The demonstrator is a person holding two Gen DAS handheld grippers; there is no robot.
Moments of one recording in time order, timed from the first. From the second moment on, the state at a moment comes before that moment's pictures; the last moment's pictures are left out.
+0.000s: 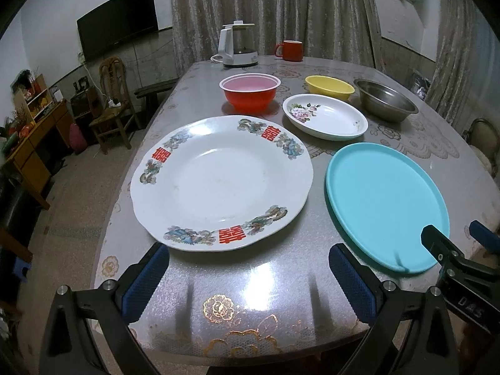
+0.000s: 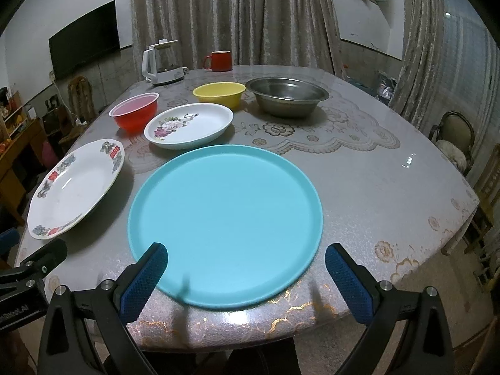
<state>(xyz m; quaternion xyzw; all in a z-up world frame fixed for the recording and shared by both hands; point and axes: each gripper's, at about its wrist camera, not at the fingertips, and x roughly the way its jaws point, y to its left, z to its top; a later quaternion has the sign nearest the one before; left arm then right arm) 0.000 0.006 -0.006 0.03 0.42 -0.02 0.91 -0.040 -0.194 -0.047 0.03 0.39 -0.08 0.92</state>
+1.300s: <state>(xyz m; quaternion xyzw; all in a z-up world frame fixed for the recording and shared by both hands) 0.009 0.019 -0.009 -0.01 0.43 -0.06 0.90 -0.029 -0.198 -0.054 0.03 0.41 -0.09 0.91</state>
